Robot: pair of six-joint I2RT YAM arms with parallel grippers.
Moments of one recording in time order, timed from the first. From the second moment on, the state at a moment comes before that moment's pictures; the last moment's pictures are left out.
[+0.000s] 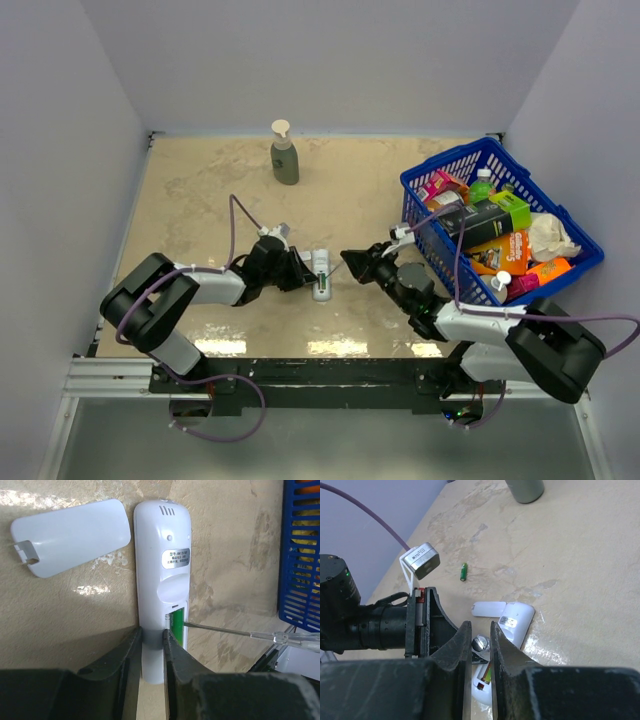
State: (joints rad) left arm -0.66 1.59 0.52 0.39 0.19 -0.97; right arm 0.82 1.25 0.26 0.89 0.19 0.61
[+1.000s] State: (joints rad) left arm -0.70 1.59 0.52 0.40 0.13 -0.99; right arm 1.00 1.32 0.32 0.93 0.34 0.43
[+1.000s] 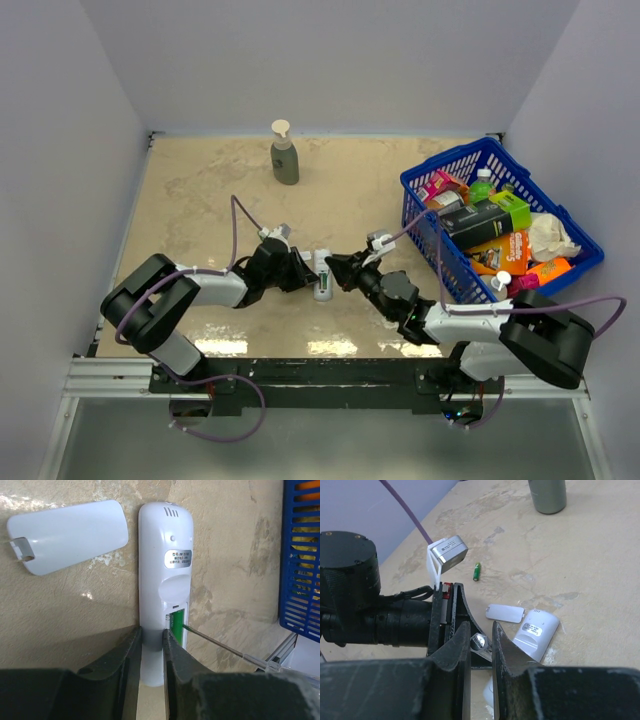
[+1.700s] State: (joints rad) left arm -0.71 1.58 0.51 0.41 0.10 -1.01; right arm 0.89 1.32 0.21 1.06 0.35 0.71
